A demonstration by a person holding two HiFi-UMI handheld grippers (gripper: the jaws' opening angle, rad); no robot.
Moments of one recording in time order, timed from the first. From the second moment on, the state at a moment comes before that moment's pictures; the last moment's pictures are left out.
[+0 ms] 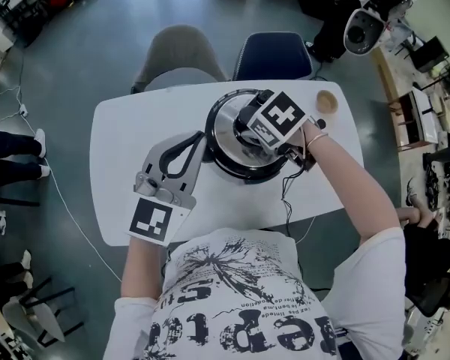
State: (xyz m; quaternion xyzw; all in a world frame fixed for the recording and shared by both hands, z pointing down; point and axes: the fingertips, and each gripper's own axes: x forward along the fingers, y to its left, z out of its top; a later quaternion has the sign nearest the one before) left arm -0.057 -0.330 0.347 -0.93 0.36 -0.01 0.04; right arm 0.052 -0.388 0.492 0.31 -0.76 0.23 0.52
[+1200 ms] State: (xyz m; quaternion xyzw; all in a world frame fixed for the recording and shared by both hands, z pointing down) left arm -0.049 -0.305 0.322 -0.93 0.36 0.00 0.05; right arm 0.065 -0.356 0.435 0.34 -0.78 0.23 0.48
